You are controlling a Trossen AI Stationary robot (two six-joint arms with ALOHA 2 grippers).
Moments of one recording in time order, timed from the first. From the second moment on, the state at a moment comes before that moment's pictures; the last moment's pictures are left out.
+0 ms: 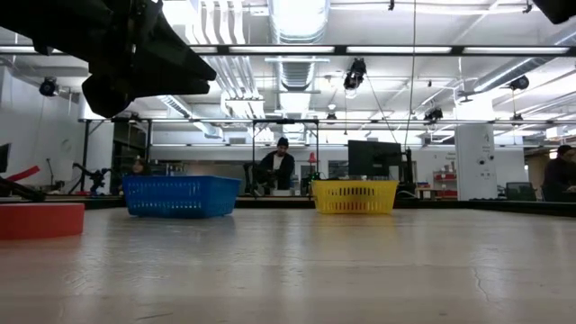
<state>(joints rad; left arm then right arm) -0.60 1.42 0.60 0.37 -1.00 -0.82 0.70 1.42 1.01 -0.90 -0.14 1.10</state>
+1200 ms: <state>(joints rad) -0.61 1.42 0.60 0.36 -0.68 -0.77 0.76 1.42 0.99 -0.70 -0.14 1.20</state>
